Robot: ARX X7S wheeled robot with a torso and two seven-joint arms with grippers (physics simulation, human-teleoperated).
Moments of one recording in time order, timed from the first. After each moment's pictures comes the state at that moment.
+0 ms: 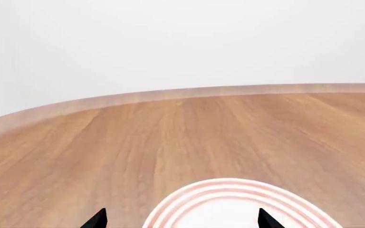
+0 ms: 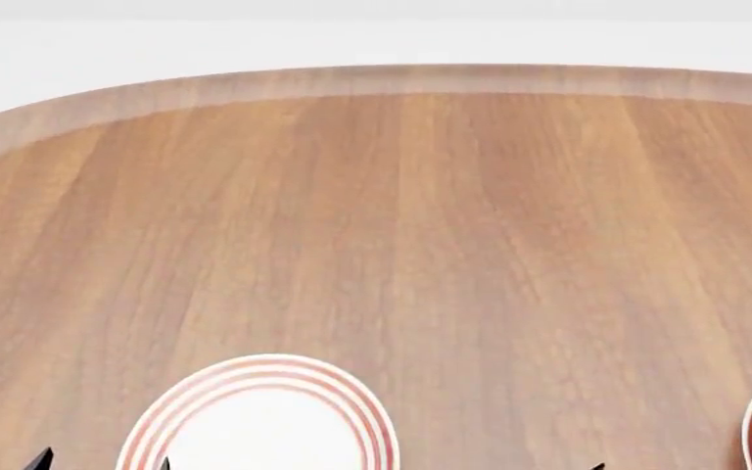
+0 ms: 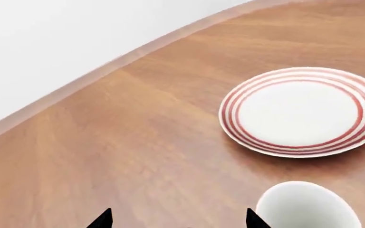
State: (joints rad) left arm 0.03 -0.17 0.18 0.04 -0.13 0.01 -0.14; right arm -0.02 0.03 0.00 -0.42 0.48 0.41 0.78
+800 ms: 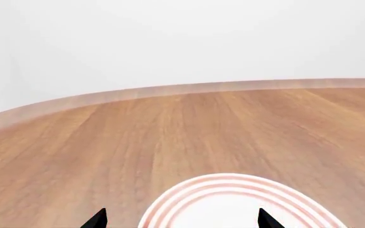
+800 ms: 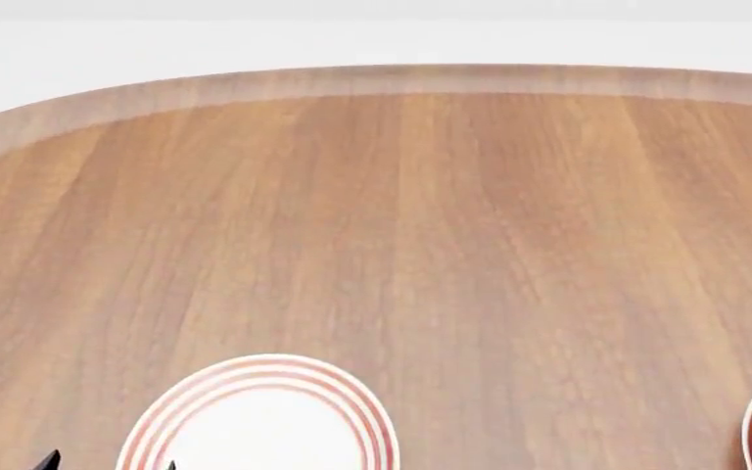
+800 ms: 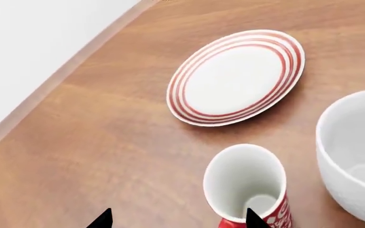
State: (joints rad) left arm 0.01 -0.18 0.21 0.01 -0.15 0.02 -0.16; right arm 0.00 0.04 -0.03 -0.48 0.70 0.29 1.16
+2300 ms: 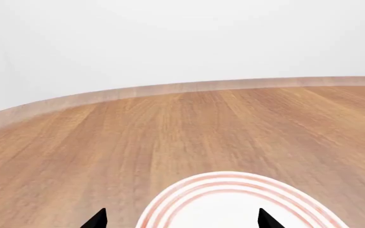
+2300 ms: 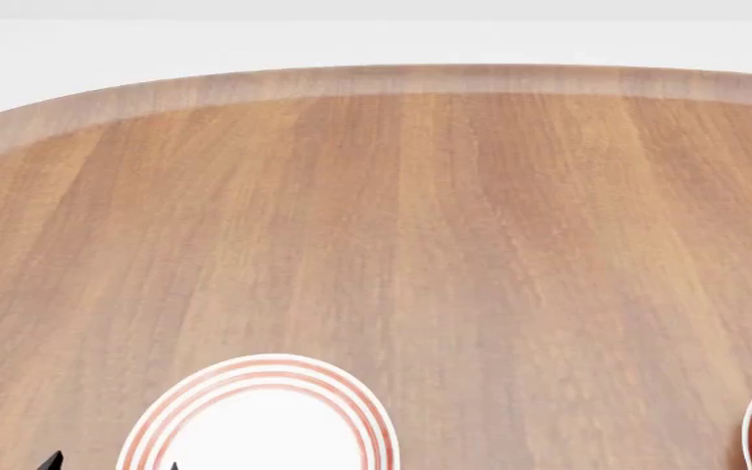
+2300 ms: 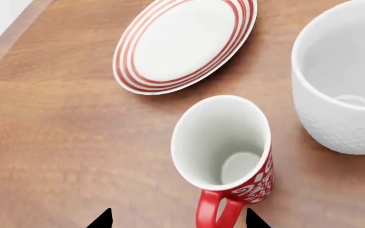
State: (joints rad) left arm 0.00 -0.21 0.25 0.00 -0.18 0.03 -0.19; right arm 0.16 0.04 -0.13 -0.14 0.80 0.01 1.35
